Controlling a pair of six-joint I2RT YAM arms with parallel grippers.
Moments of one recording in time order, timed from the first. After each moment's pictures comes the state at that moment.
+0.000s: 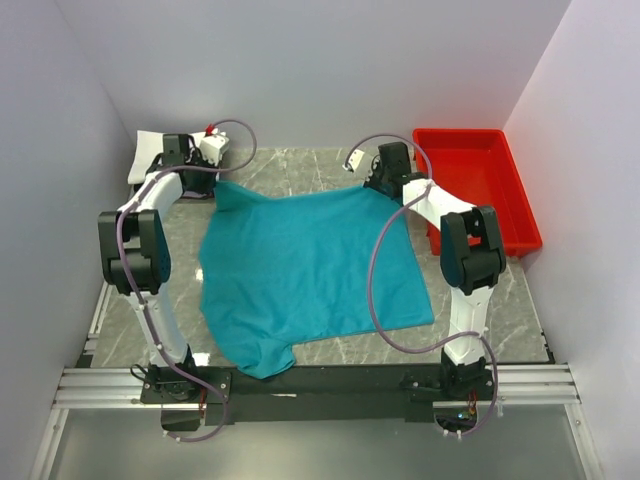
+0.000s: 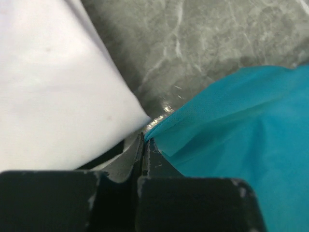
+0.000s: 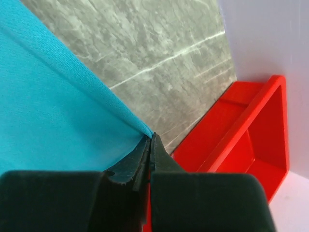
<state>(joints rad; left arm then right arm) 0.06 1.99 1.56 -0.31 0.33 0.48 0.28 2.03 1.51 -0.19 0.08 -0.93</state>
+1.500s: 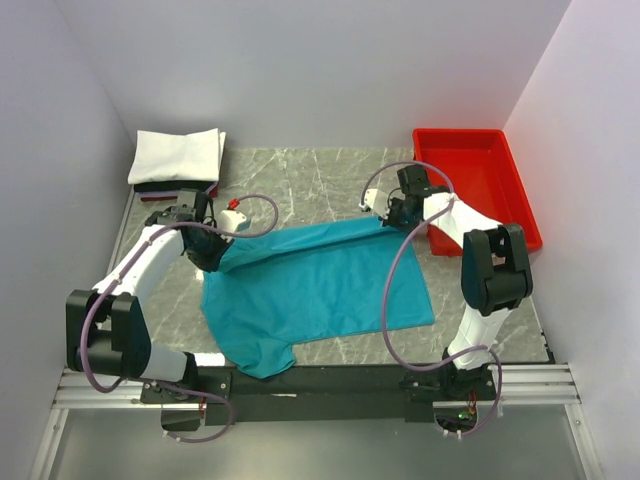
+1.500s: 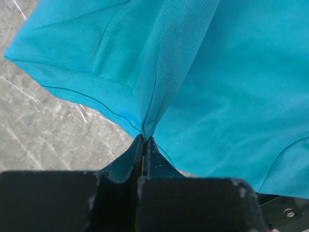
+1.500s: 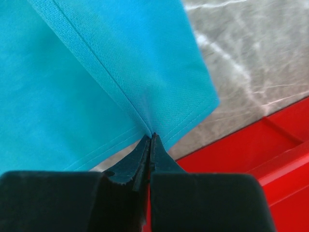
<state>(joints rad) -0.12 1.40 1.01 -0.83 0.20 0.56 0.21 1.82 1.29 -0.57 -0.12 -1.07</state>
